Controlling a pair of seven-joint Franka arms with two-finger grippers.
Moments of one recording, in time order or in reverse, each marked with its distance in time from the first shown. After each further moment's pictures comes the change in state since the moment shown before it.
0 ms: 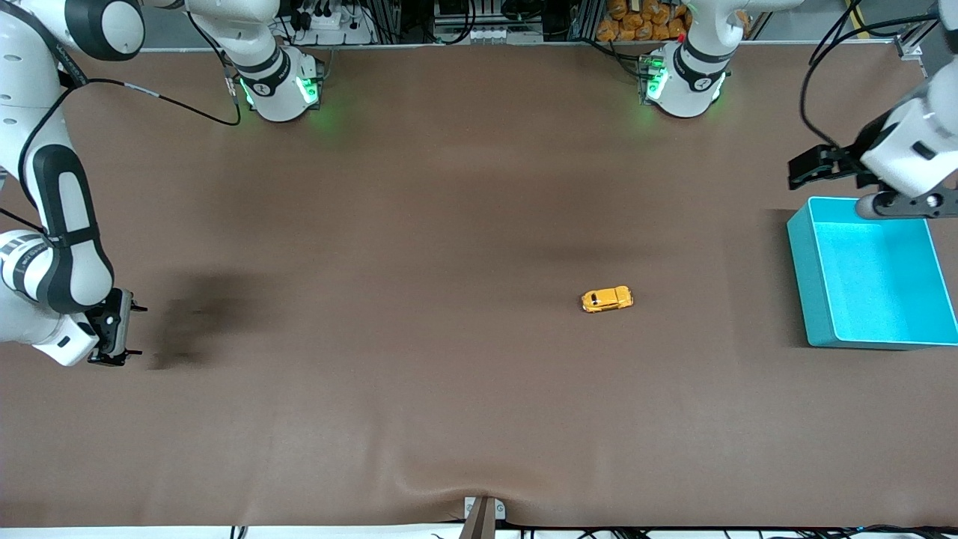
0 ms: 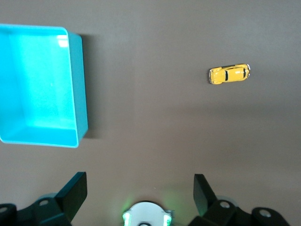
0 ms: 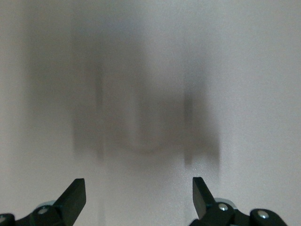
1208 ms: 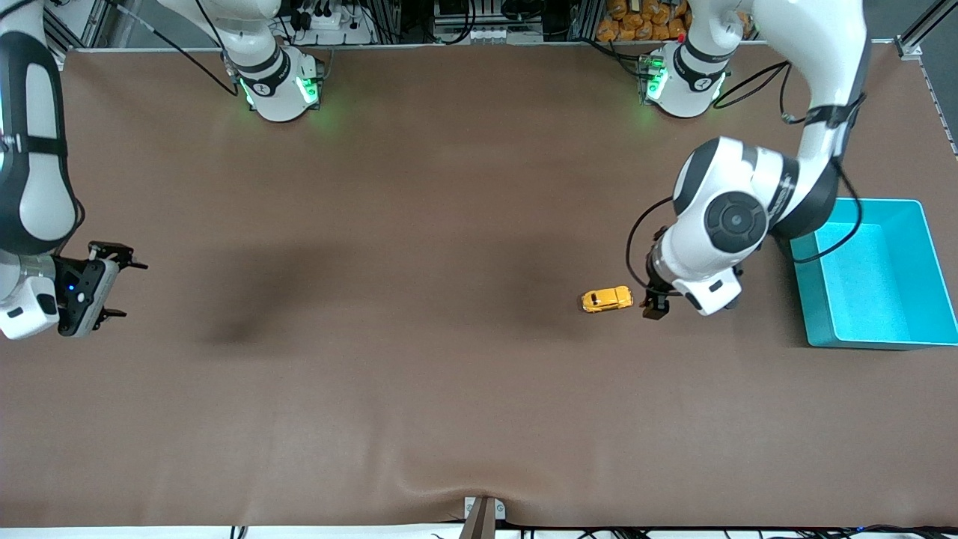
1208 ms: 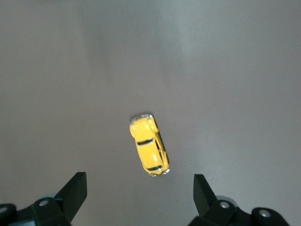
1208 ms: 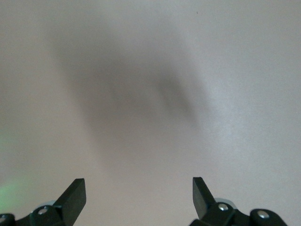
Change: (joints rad) left arm -0.241 0.363 -0.014 -0.171 -0.057 0.610 -1.625; right arm 0.144 -0.368 0.003 -0.065 0.001 -0.392 0.620
